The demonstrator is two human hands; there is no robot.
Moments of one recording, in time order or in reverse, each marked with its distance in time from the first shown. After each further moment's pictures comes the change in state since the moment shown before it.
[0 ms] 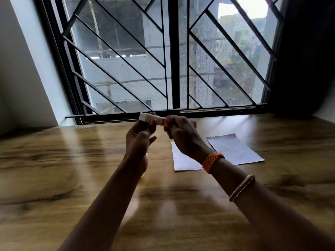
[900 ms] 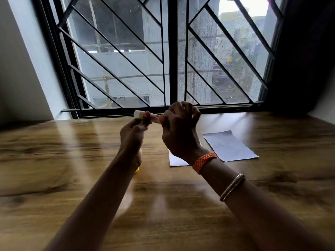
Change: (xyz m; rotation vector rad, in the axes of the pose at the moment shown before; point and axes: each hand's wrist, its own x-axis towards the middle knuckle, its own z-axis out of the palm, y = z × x) left_hand -0.001 -0.001 0.000 0.087 0.098 -0.084; right_hand -0.012 -0.009 0.002 -0.528 0.221 -0.157
